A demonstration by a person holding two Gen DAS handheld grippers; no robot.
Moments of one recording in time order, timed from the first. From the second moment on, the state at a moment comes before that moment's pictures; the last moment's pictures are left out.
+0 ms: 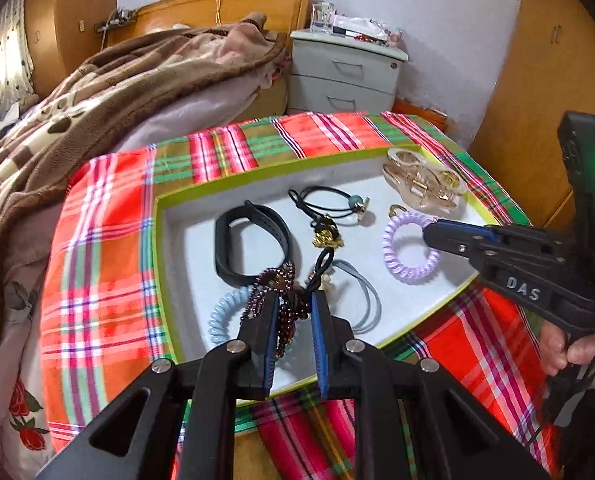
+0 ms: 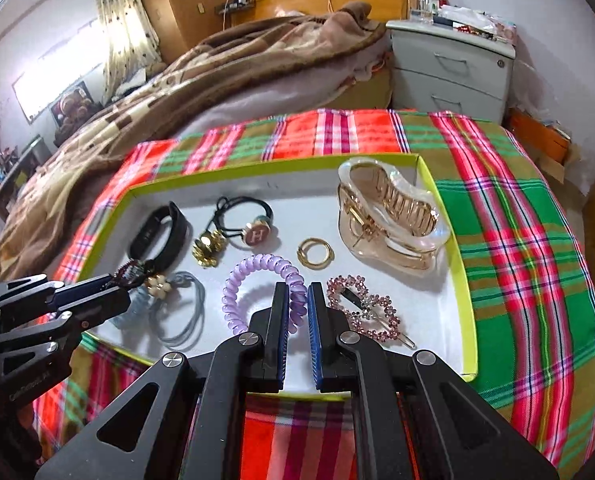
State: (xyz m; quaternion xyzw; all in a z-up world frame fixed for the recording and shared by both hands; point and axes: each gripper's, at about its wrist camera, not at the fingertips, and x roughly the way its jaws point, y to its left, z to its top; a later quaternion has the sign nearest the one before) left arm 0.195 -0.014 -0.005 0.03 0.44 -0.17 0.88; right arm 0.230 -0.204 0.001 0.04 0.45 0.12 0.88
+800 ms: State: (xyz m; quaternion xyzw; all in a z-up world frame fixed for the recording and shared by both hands) left arm 0.186 -0.019 0.004 0.01 0.44 -0.14 0.89; right arm 0.207 -0.206 0.020 0.05 0.42 0.11 0.90
